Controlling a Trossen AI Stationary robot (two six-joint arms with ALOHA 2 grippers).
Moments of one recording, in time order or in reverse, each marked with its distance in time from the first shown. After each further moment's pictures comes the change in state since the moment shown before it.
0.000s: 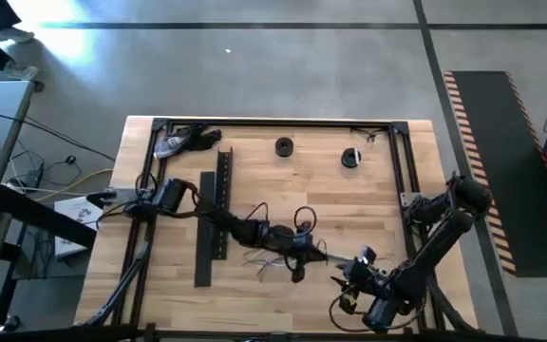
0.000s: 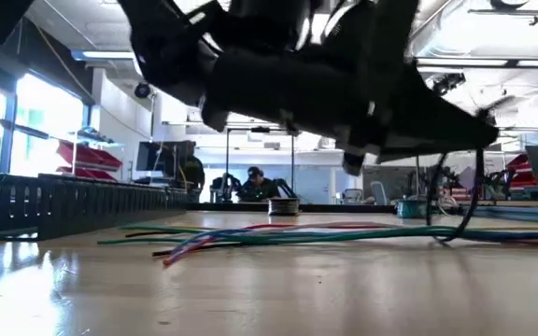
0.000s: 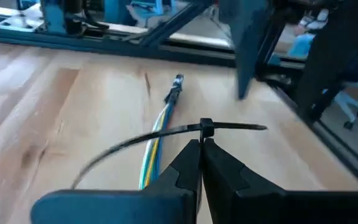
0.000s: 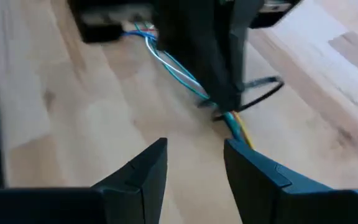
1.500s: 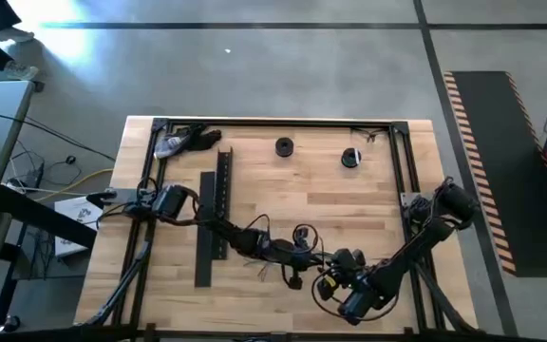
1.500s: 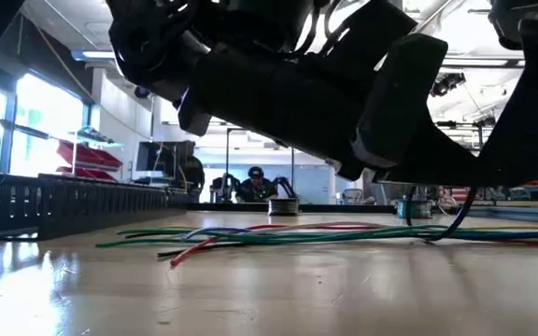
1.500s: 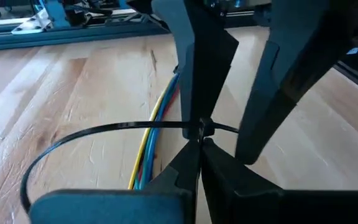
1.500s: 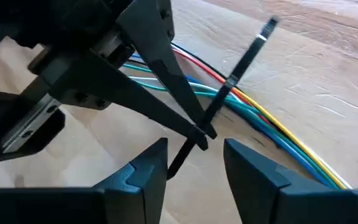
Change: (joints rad) left arm -0.068 0.013 0.005 -0.075 -0.176 0.155; right arm -0.132 0.130 -0.005 0.096 -0.069 0.338
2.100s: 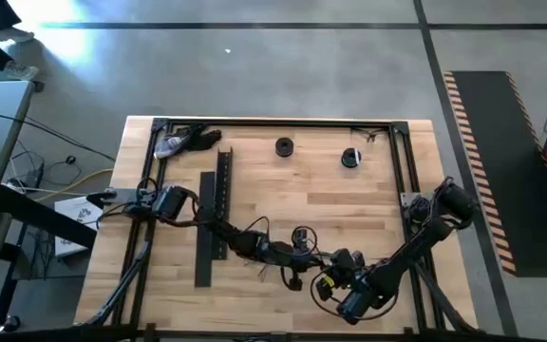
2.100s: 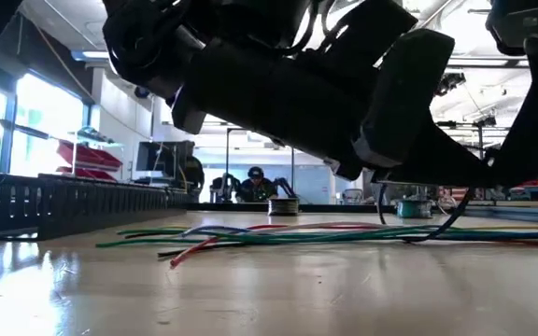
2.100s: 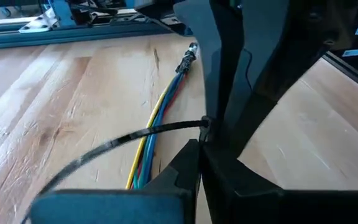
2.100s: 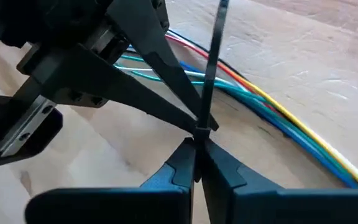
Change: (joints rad) left arm -0.005 0.000 0.000 0.000 -0.054 -0.016; right arm 0.009 0.000 0.002 0.050 -0.031 0.031
